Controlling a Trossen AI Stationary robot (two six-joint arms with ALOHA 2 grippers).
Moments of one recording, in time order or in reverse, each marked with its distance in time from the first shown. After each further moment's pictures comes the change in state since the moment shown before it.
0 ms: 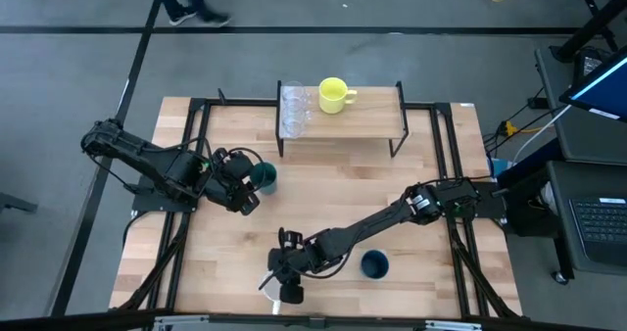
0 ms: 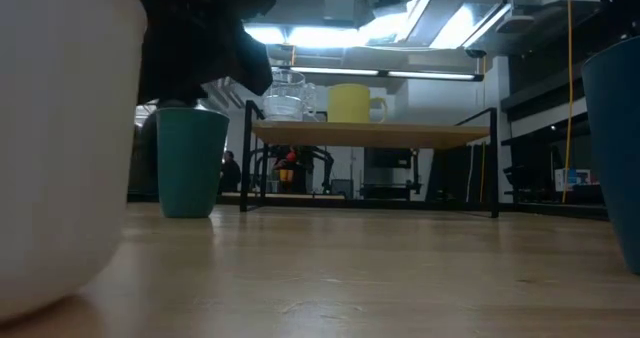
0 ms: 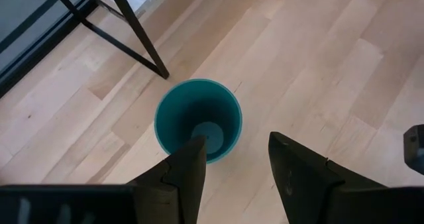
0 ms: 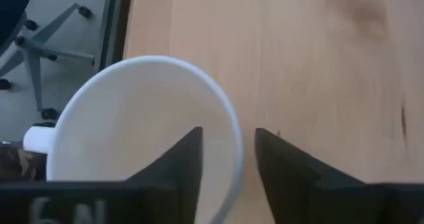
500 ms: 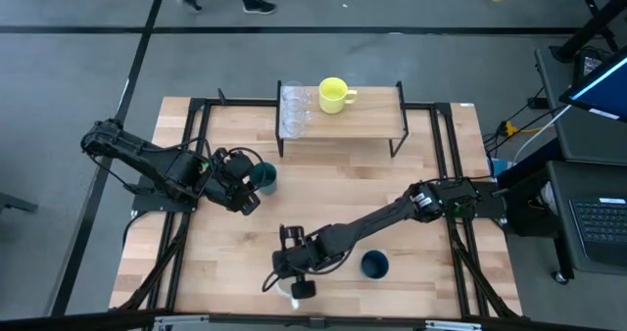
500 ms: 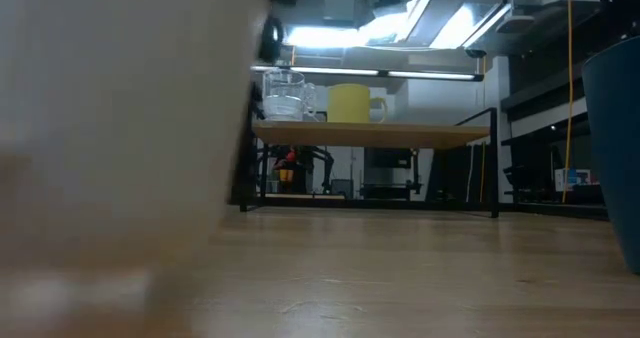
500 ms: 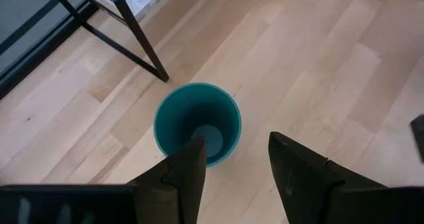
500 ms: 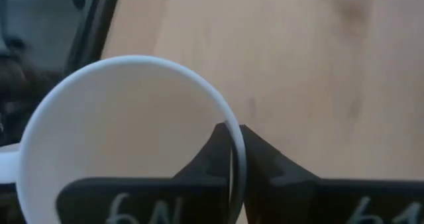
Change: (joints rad) left arm 0.000 0.000 0.000 0.009 -0.009 -0.001; right arm -0.010 -0.026 0.054 -0.192 -0.005 -0.221
